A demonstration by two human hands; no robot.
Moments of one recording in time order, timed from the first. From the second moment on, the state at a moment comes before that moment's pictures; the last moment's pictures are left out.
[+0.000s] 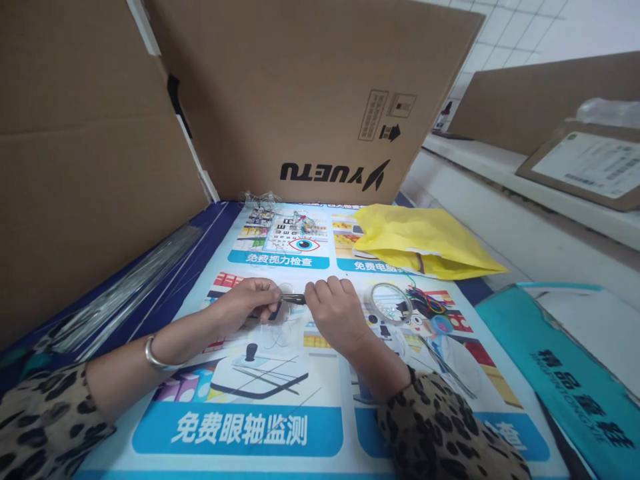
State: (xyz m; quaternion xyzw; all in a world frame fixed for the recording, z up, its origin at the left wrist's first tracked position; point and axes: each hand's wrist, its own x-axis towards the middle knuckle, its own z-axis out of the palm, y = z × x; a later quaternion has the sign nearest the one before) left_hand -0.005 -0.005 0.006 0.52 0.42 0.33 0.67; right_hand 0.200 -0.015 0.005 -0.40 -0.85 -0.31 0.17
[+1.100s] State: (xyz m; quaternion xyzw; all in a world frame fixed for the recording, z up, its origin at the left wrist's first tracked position) left_hand 0.004 -0.014 0.011 0.47 0.43 0.38 0.68; right_hand 0.198 -0.016 0.006 -0.42 -0.85 -0.29 0.15
